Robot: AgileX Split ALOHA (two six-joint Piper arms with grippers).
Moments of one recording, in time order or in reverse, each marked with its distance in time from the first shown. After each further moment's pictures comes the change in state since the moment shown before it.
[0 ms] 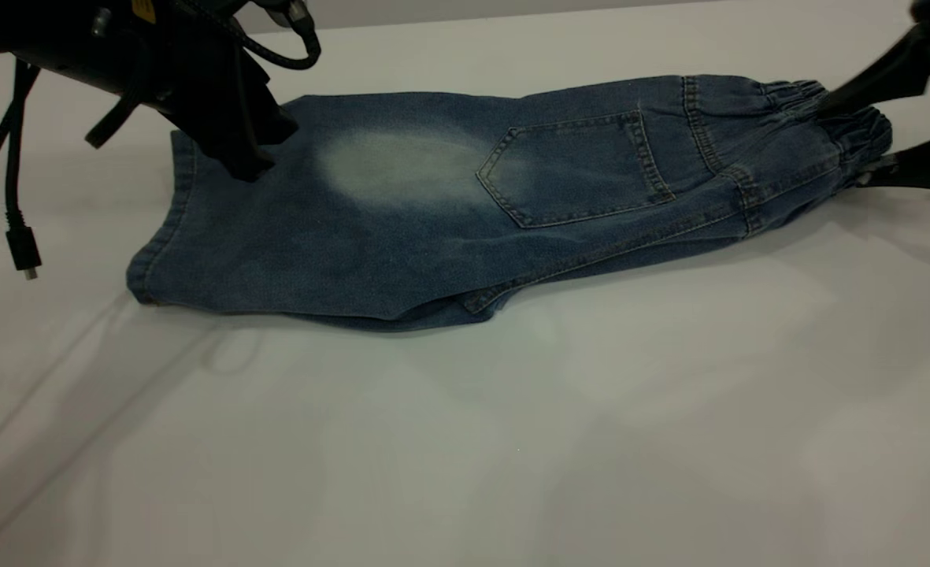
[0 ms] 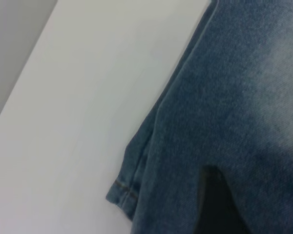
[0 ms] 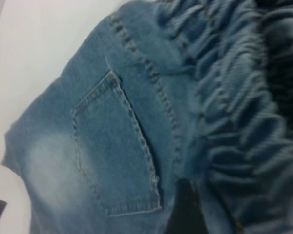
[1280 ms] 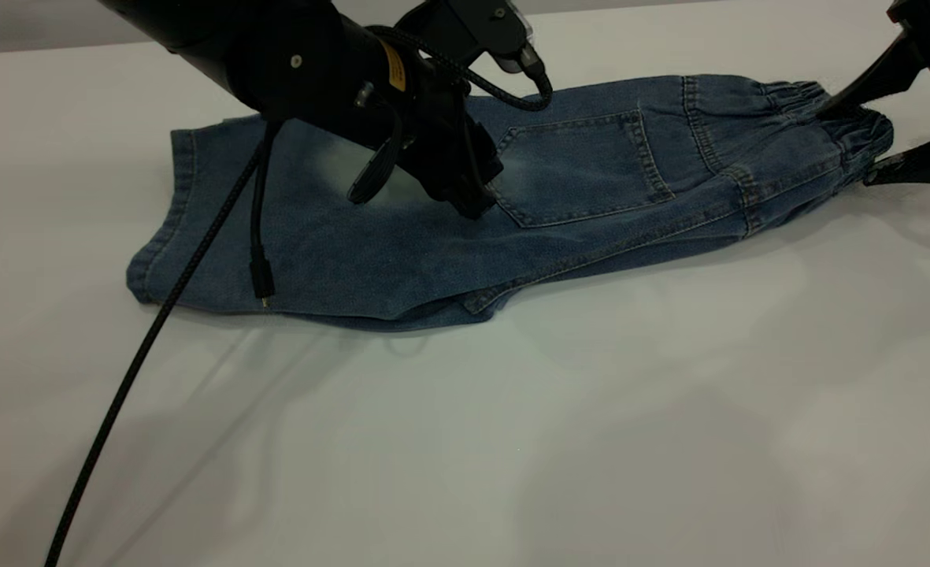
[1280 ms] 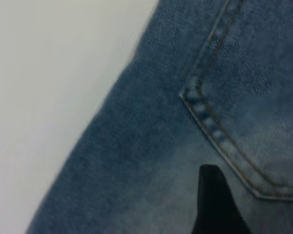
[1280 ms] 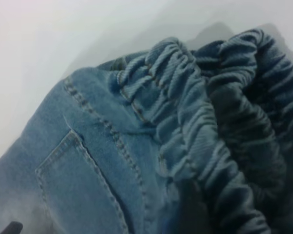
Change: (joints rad) left arm -0.247 0.285 -0.291 0.009 0.001 -0.232; right arm 0.025 0.000 -0.031 0.000 -0.165 0.152
